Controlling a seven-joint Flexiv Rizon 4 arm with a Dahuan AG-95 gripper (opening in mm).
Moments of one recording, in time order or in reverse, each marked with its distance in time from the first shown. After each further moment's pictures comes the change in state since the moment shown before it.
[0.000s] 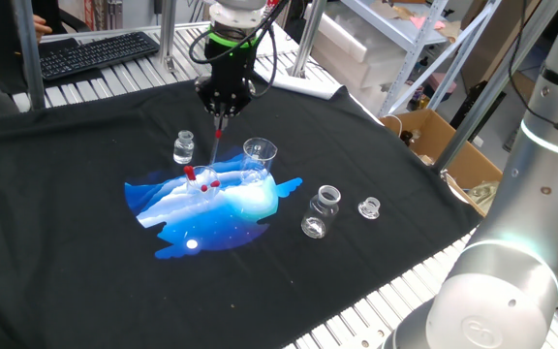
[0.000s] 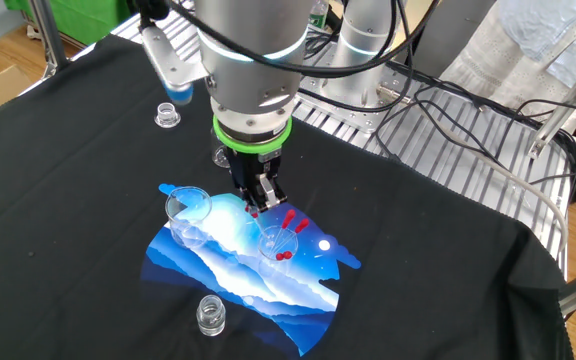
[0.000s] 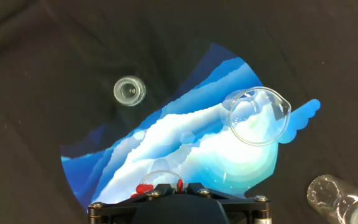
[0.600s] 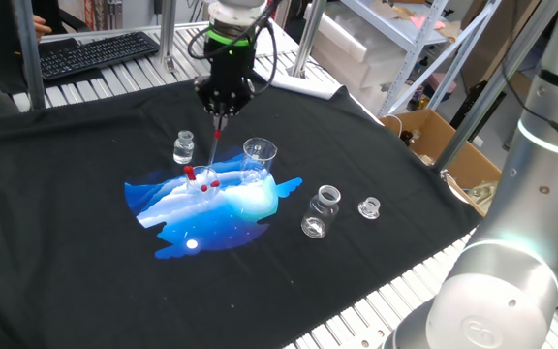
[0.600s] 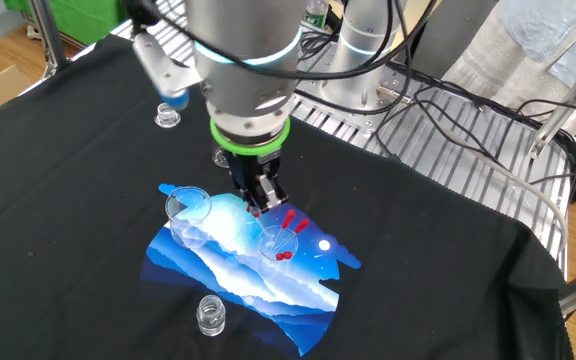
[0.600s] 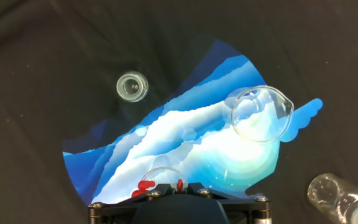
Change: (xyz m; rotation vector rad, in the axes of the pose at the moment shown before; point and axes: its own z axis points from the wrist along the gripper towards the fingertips) arm 0.006 0.003 0.000 -0.006 -0.022 0.022
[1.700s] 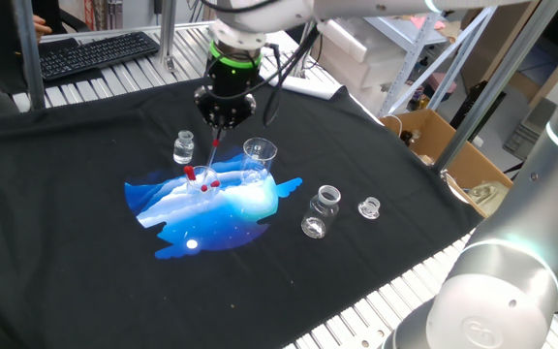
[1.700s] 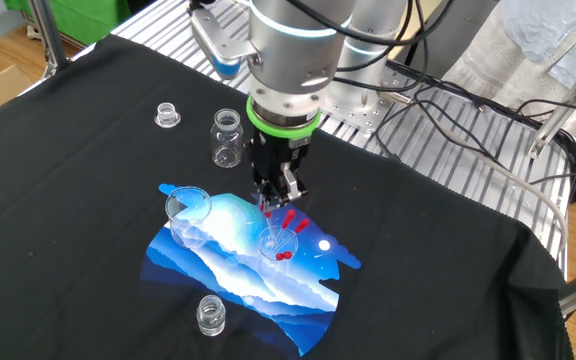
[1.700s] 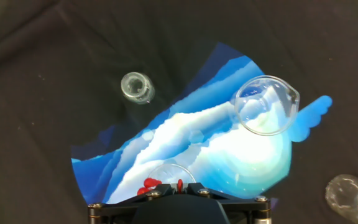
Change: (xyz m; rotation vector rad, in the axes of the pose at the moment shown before) arm 0.015 0.005 0.016 -0.057 -0.128 0.031
